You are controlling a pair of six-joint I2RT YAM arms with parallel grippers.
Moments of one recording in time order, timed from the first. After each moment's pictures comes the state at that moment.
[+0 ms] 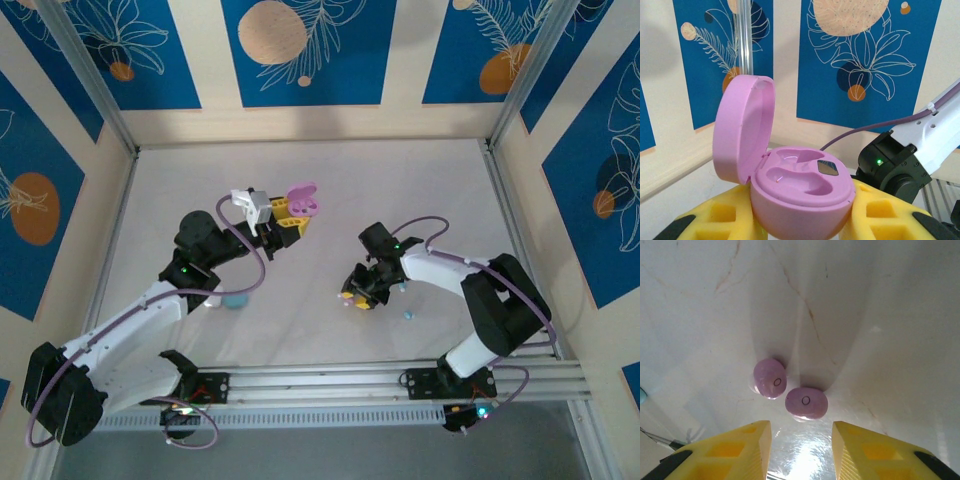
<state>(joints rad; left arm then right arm) -0.61 1.06 0.74 0.47 0.51 -0.11 0.56 1.55 0.80 -0.58 -0.45 1.04</state>
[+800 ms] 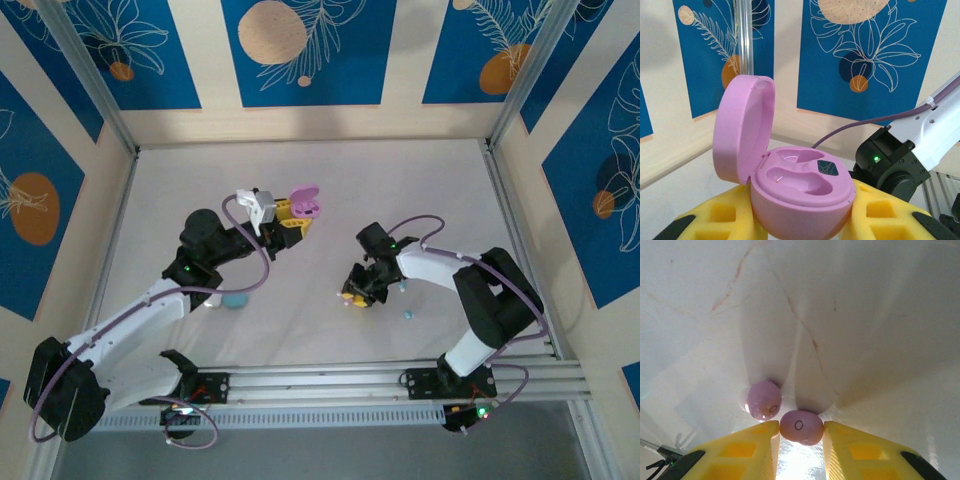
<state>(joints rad) -0.61 1.08 0.74 0.45 0.51 -0.10 0.57 1.61 0.82 -0.55 -0.43 0.98</state>
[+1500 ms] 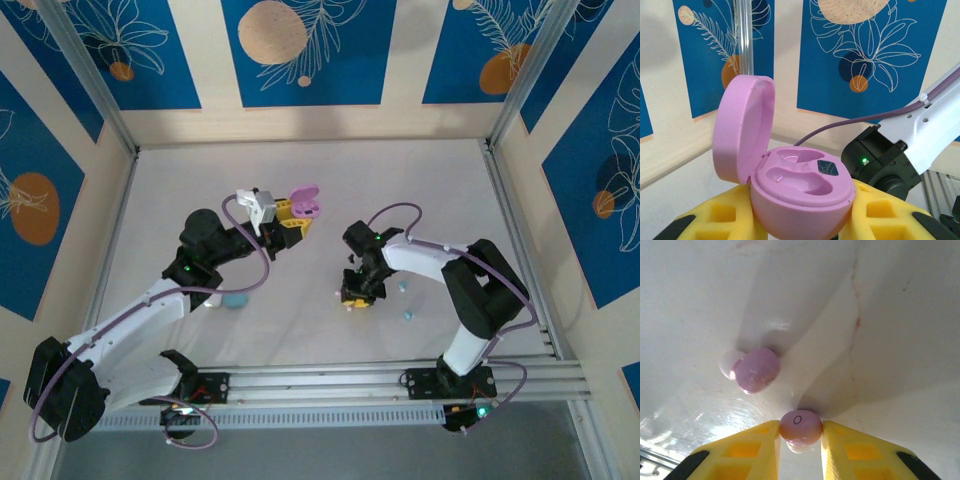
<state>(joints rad) -0.61 1.08 0.74 0.45 0.51 -0.10 0.63 1.69 0.96 -0.78 -0.35 0.65</state>
